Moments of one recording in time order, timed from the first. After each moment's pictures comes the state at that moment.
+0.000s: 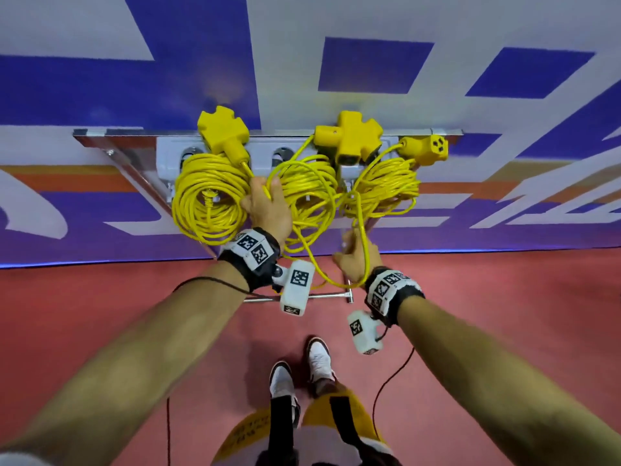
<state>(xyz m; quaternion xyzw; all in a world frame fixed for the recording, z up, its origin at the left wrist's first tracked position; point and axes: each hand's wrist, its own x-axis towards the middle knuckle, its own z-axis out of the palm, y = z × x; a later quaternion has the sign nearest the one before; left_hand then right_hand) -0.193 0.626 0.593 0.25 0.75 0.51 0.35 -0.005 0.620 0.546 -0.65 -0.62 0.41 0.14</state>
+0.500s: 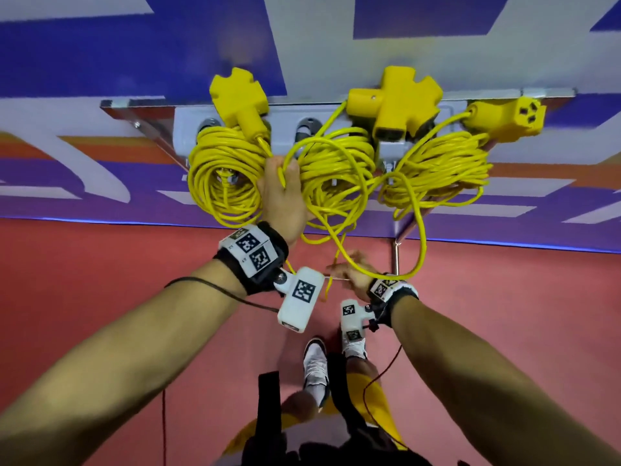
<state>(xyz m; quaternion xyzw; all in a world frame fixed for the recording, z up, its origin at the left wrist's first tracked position) -0.206 0.622 0.571 0.30 0.76 0.49 0.30 -0.040 0.610 0.407 -0.55 -0.36 0.75 0.05</state>
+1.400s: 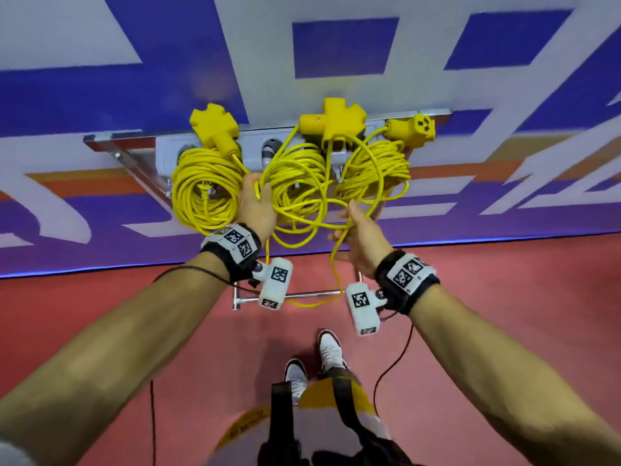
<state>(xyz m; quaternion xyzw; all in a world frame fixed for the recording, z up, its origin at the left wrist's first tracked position) -0.215 0.604 0.555 0.43 0.76 0.42 0.25 0.009 0.597 0.601 -0.52 -0.31 0.74 0.29</state>
